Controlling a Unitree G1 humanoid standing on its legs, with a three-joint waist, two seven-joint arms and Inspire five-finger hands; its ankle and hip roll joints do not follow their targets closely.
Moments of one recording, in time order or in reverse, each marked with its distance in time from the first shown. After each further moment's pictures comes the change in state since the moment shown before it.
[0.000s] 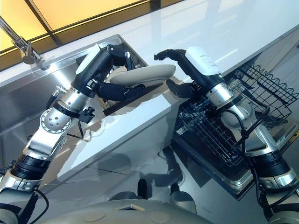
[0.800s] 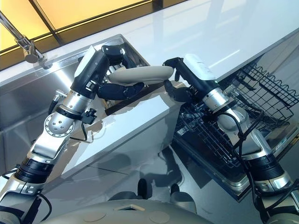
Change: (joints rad) left arm 0.047 -0.032 0.006 0.000 0.064 0.008 0.096; right arm 0.055 0.038 0.013 0.000 0.043 0.018 0.024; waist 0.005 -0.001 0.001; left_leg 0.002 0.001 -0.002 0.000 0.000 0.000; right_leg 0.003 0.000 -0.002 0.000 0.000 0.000
